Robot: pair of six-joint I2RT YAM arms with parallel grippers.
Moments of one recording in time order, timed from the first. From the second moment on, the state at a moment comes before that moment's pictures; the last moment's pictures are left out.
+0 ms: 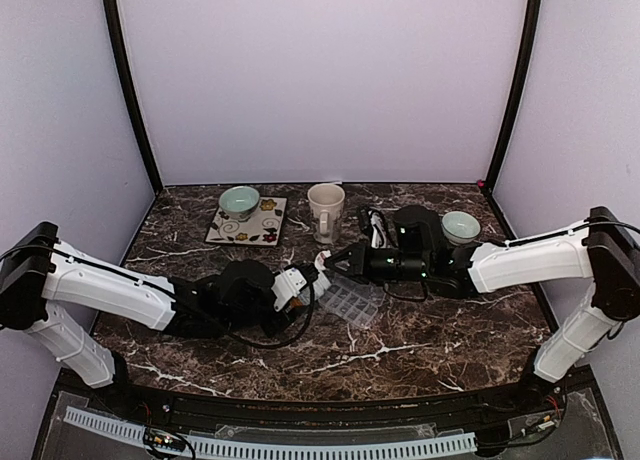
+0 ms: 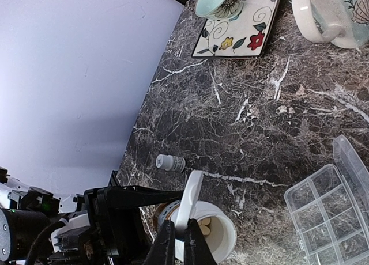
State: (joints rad) left arm -1.12 1.49 0.72 0.14 -0.35 0.13; right arm 0.91 1.56 0.84 0.35 -0.26 0.90
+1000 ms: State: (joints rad) left arm -1.13 1.57 0.75 0.05 -0.31 0.13; right arm 0.90 1.62 0.73 0.50 -0.29 0.91
